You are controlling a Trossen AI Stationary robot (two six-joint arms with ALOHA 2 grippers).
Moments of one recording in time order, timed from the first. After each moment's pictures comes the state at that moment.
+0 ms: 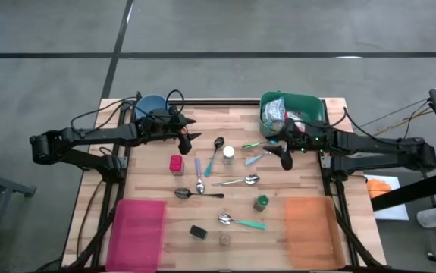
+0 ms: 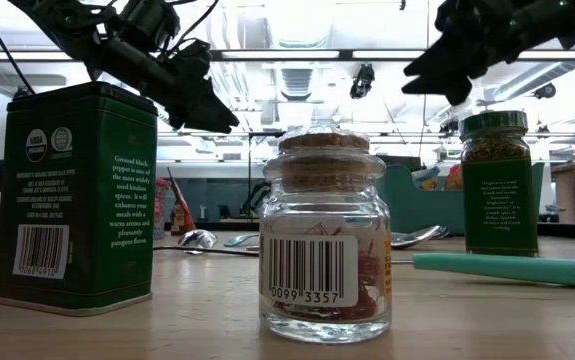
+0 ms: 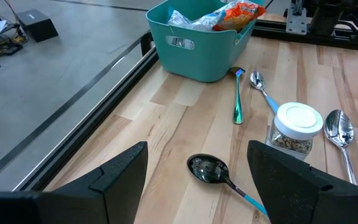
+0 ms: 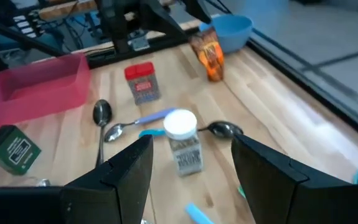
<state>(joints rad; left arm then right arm) 0.39 1.21 0.63 0.13 -0.01 0.05 -0.20 0.80 0.55 -0.11 -0.03 0.20</state>
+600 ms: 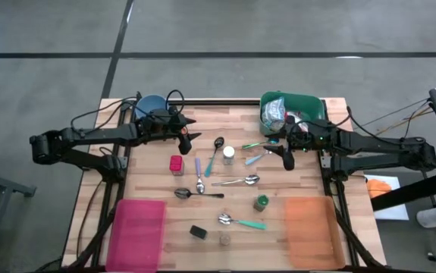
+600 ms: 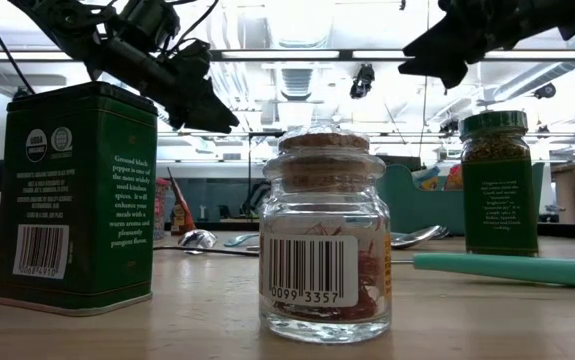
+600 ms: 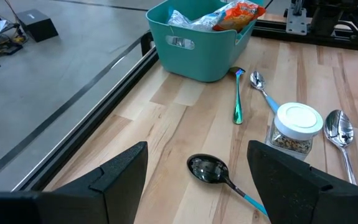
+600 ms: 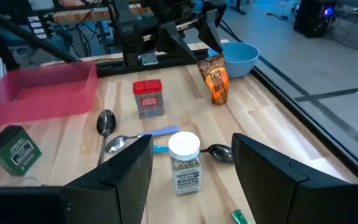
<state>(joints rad) 0.39 1.21 0.63 0.13 -0.01 0.05 -0.18 0.78 0.58 -0.09 -0.03 0.09</state>
